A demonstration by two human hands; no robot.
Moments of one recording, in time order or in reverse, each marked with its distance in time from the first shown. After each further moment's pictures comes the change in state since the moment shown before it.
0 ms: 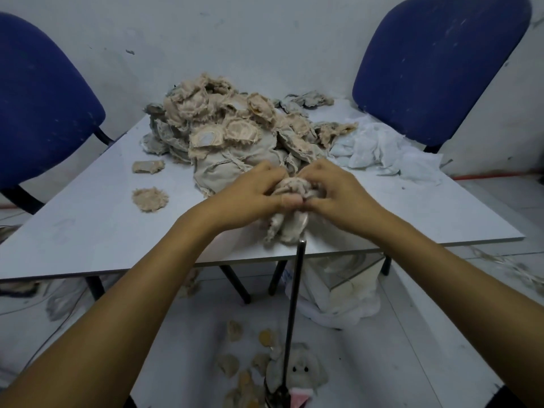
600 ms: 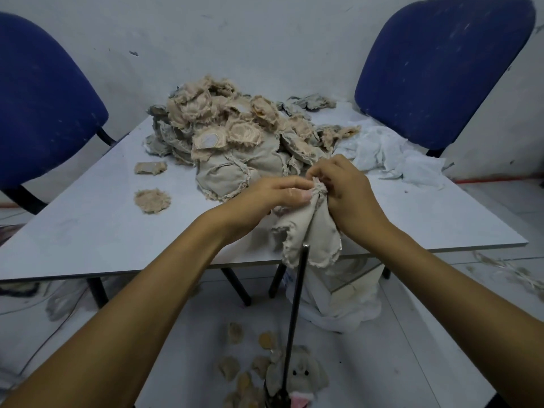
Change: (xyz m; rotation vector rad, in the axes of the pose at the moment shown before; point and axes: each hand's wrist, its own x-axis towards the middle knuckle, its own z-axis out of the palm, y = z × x) left_hand 0.000 0.009 0.014 -0.631 -0.050 -0.147; right_hand -0.004 0.001 0.006 -0.052 0.273 -0.049
